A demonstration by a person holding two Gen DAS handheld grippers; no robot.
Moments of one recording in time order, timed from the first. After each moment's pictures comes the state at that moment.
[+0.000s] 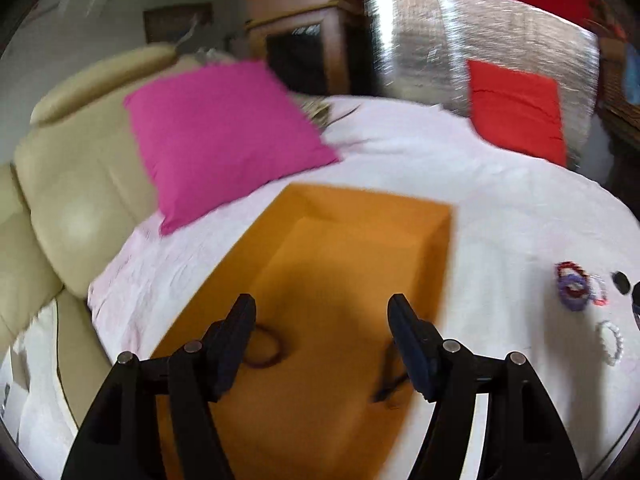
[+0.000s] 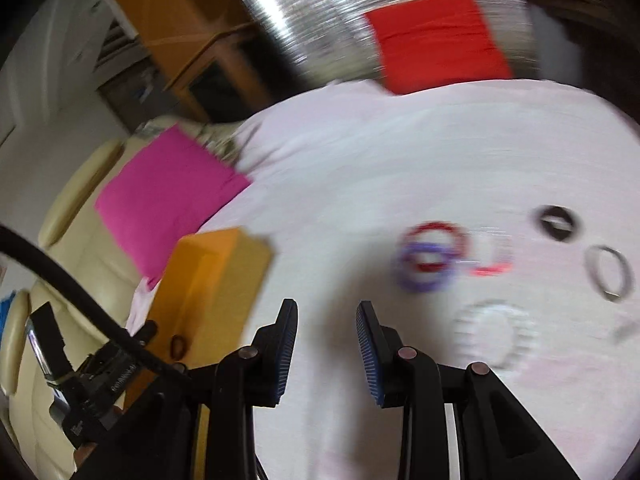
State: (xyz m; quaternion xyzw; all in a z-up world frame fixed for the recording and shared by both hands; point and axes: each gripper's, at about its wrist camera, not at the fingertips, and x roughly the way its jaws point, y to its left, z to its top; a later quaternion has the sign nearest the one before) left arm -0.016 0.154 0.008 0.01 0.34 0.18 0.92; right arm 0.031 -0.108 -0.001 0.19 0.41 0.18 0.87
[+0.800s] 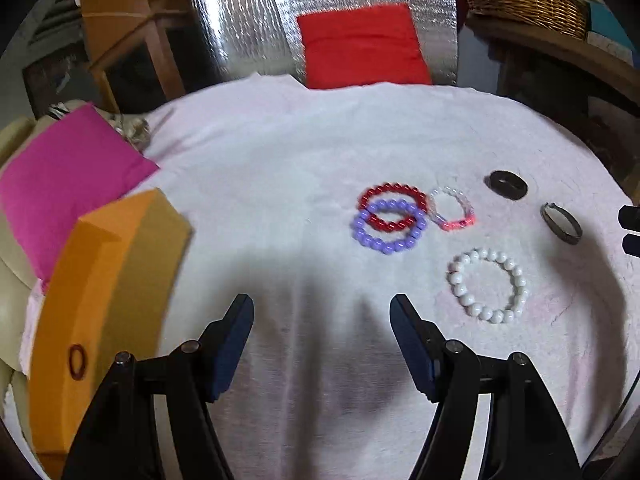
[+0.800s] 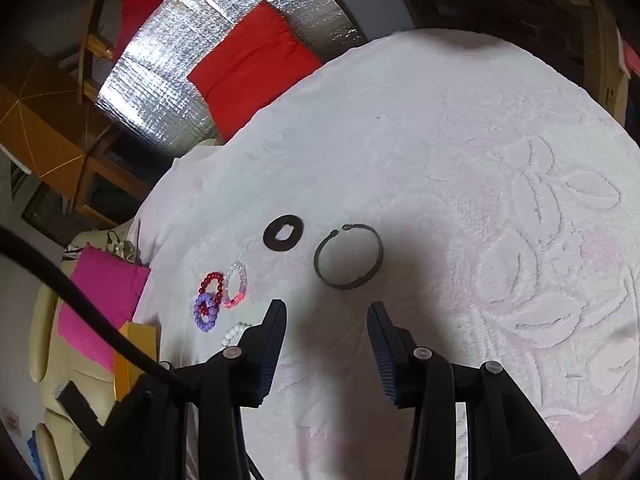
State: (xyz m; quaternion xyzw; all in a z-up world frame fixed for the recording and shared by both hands) left arm 0.020 -0.030 -0.044 0.09 0.41 -0.01 0.91; right arm 0.009 -0.325 -0.056 0.34 0.43 0.01 0.84
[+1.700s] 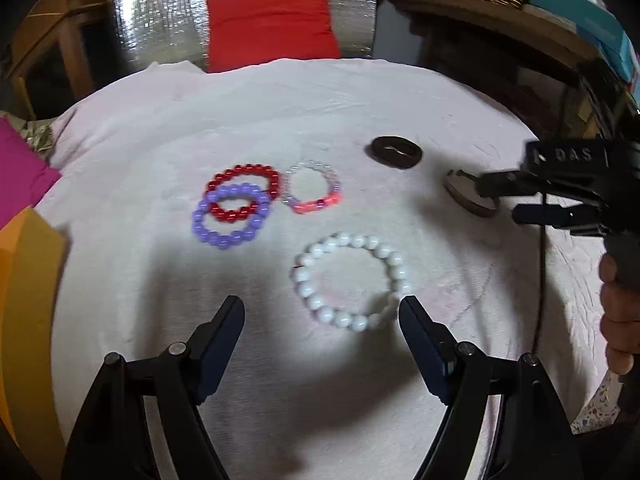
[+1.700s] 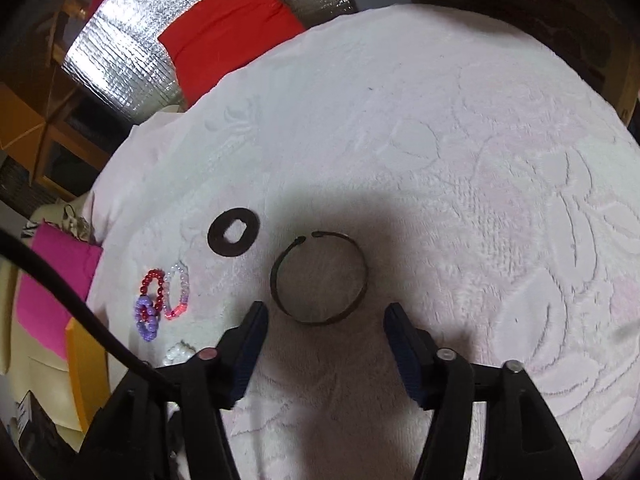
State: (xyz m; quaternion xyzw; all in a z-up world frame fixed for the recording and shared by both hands) left arm 0.030 -0.100 -0.069 0.08 0.45 -0.15 0.88; right arm 0.067 -0.313 -0.093 0.27 0.49 -0.02 0.82
